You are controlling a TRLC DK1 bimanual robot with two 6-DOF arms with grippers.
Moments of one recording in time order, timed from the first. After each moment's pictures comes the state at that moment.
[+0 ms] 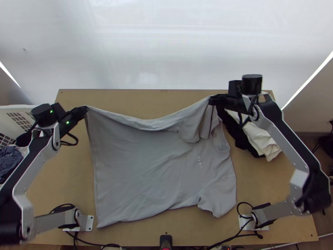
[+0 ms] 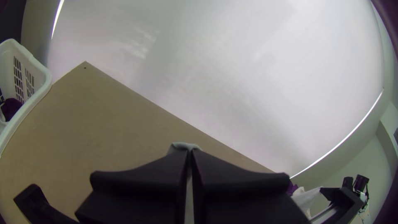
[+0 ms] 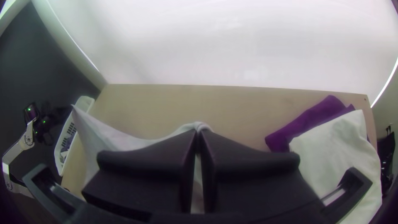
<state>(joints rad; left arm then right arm) 0.16 1.36 0.90 0.07 0.33 -0.52 0.26 1.61 1.44 -0.44 -0.28 0.23</state>
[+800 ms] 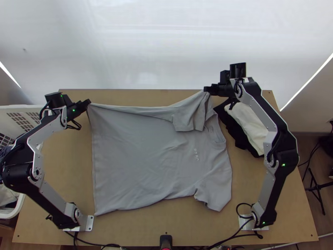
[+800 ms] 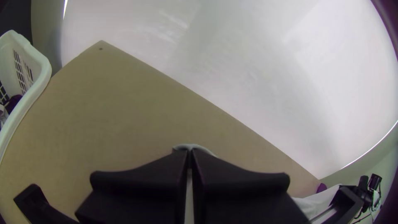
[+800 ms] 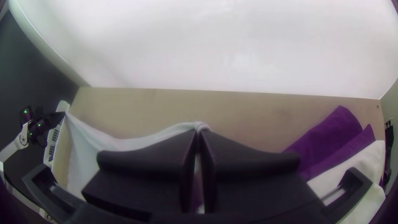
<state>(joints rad) 0.22 1.84 1.21 0.04 0.27 -0.42 0.18 2.08 1.87 -0.53 -0.28 0.18</state>
